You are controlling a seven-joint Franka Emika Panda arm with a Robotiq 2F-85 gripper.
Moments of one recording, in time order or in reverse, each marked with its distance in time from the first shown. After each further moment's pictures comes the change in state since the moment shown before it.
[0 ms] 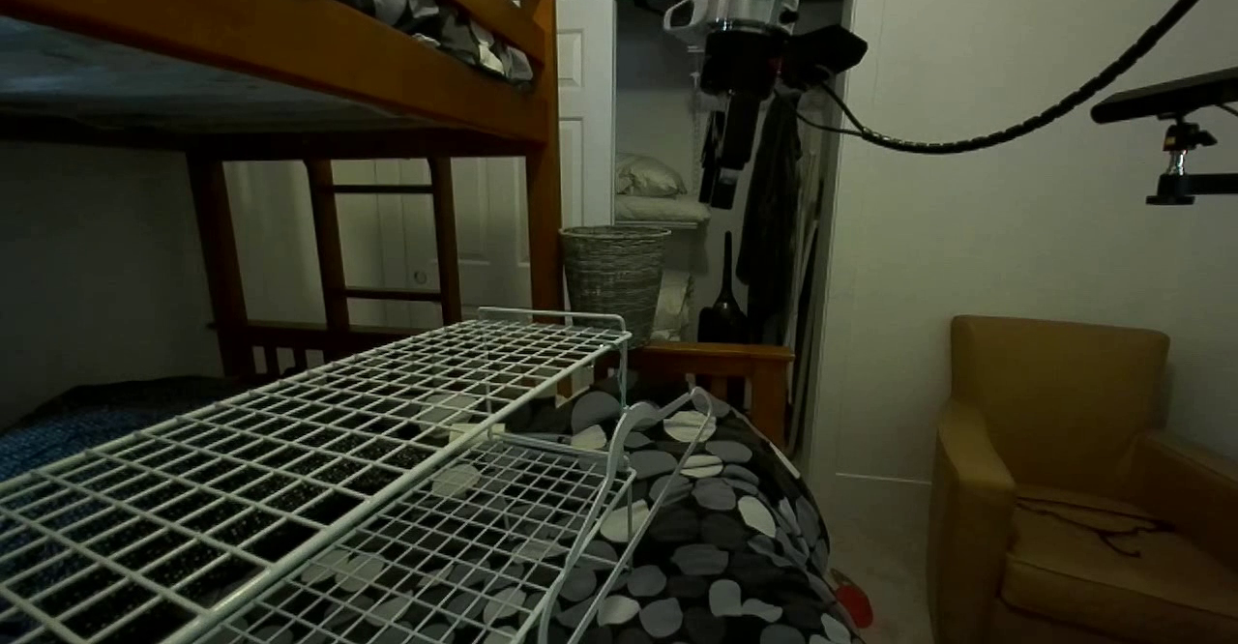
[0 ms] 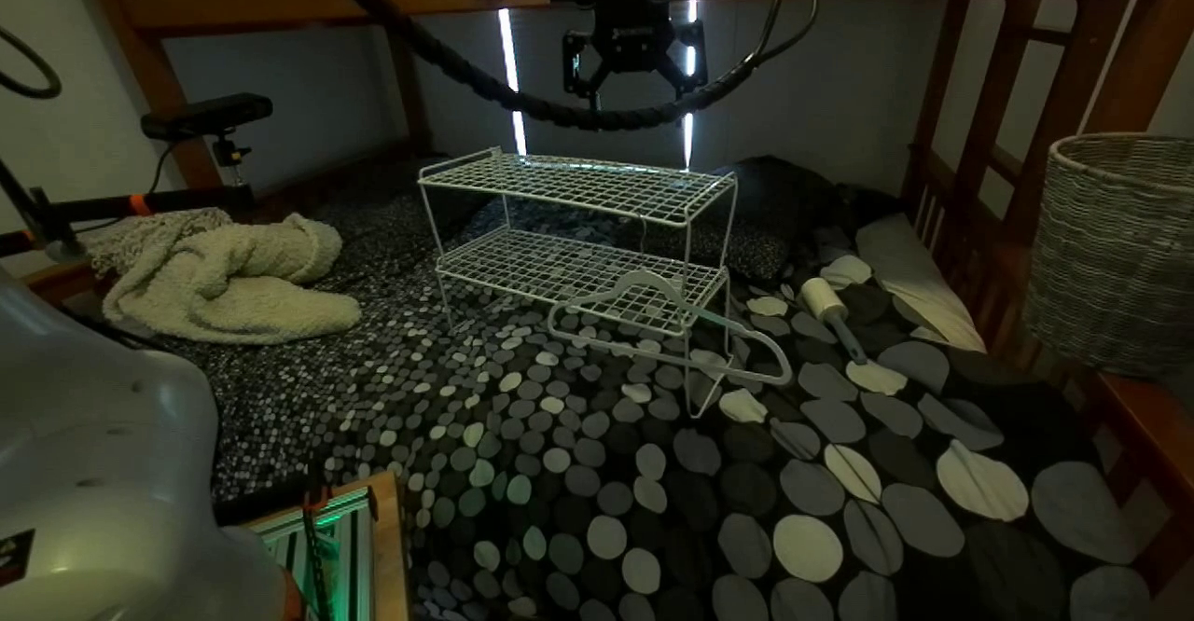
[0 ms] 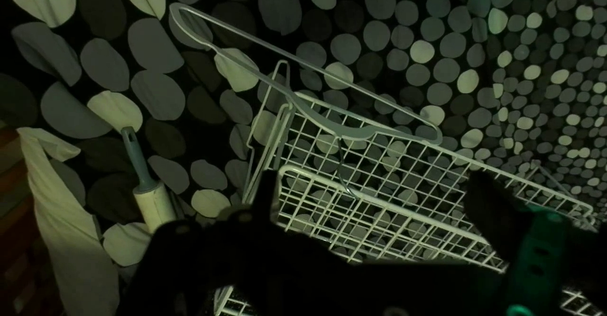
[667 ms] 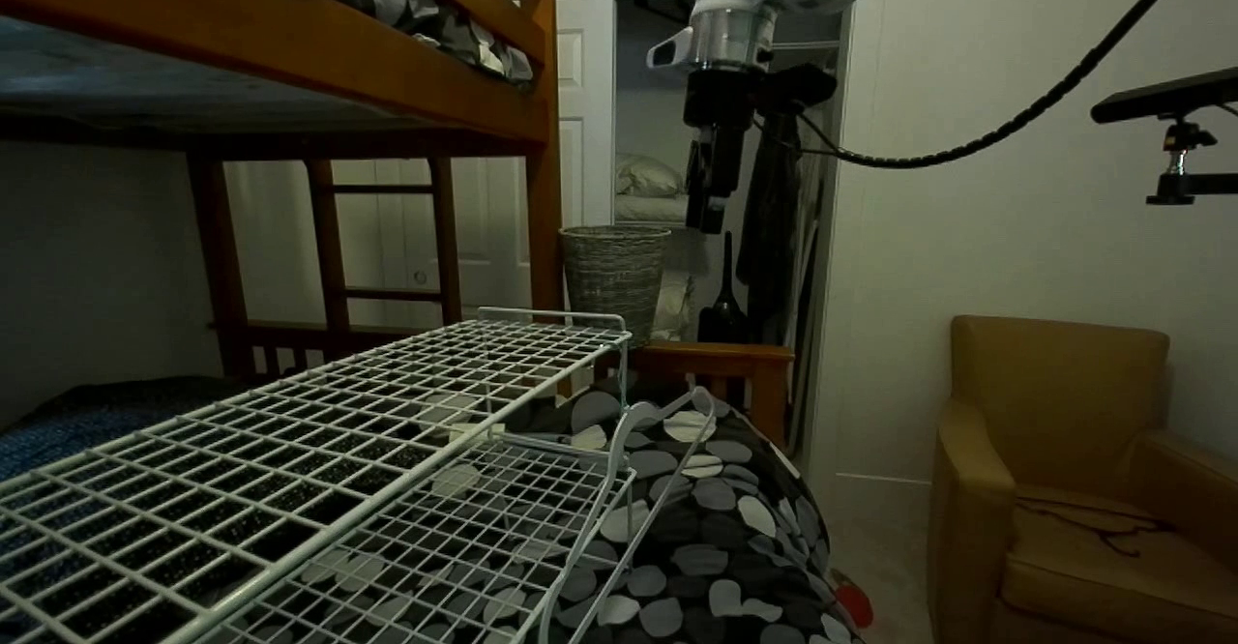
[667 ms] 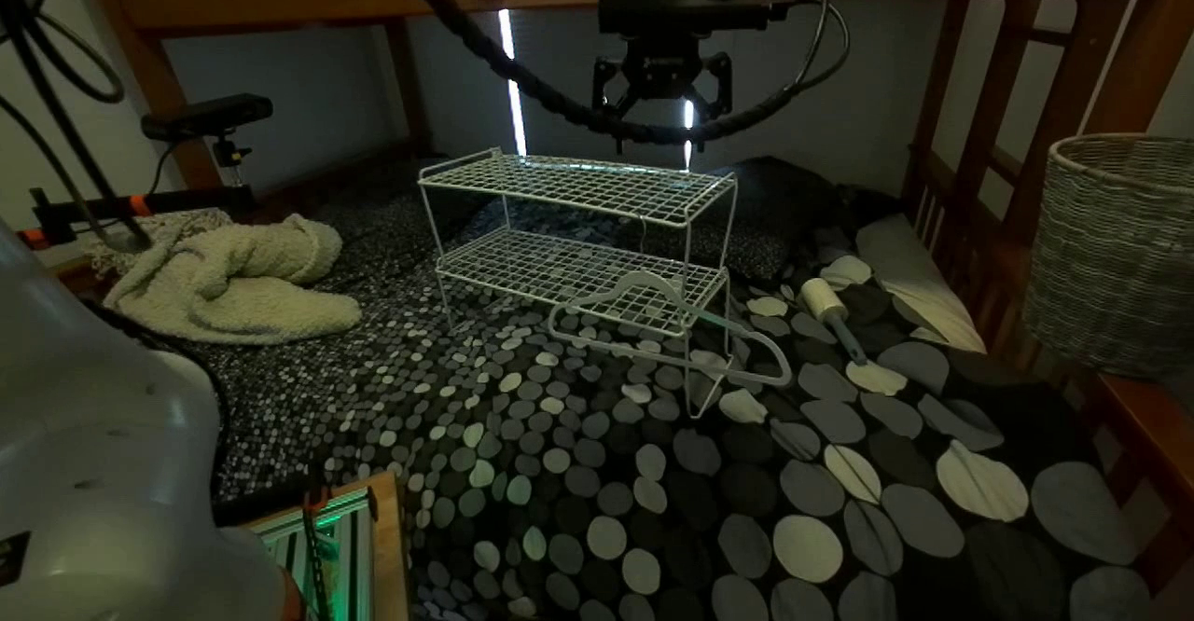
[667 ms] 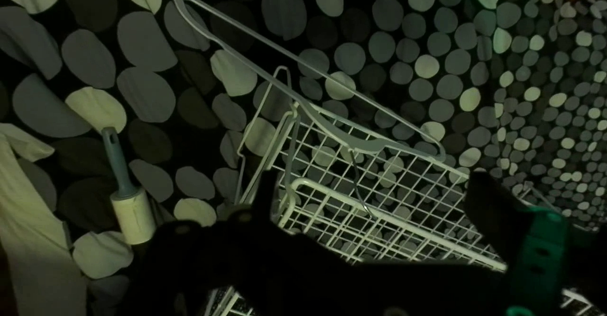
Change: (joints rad) arm -0.019 0.102 0.000 0.050 -0.002 -0.001 -0.090
